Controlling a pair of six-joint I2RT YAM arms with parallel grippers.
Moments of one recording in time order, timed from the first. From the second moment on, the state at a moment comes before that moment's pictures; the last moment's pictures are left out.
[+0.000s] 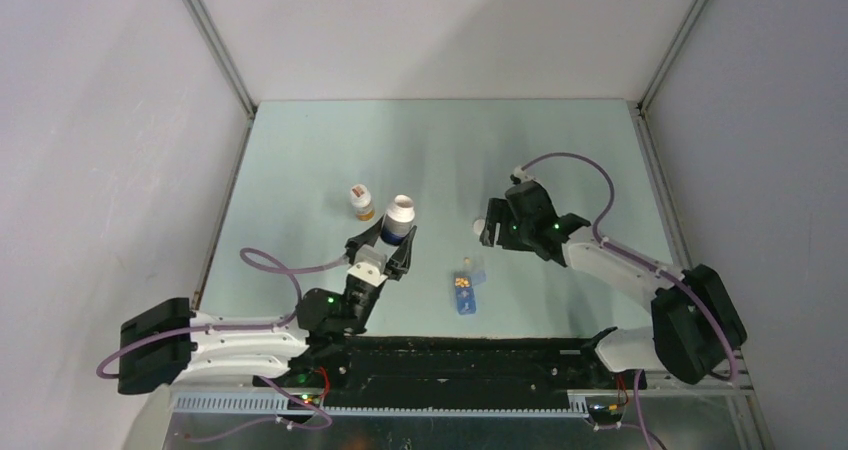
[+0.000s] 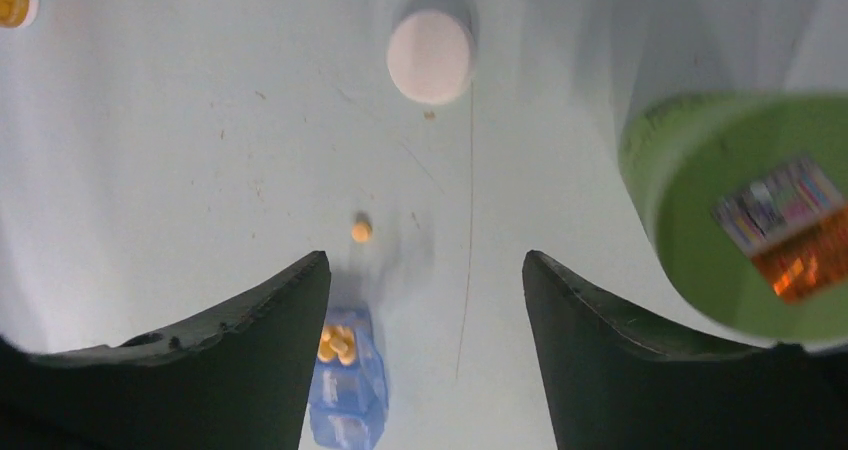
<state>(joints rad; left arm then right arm) -1.26 0.94 0.22 1.21 -0.72 0.43 0.58 1.30 0.77 -0.31 0.06 0.63</state>
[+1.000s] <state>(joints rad) -0.87 0.81 0.21 0.85 -0.05 0.05 0.61 1.91 1.27 -0.45 0.20 0.38</state>
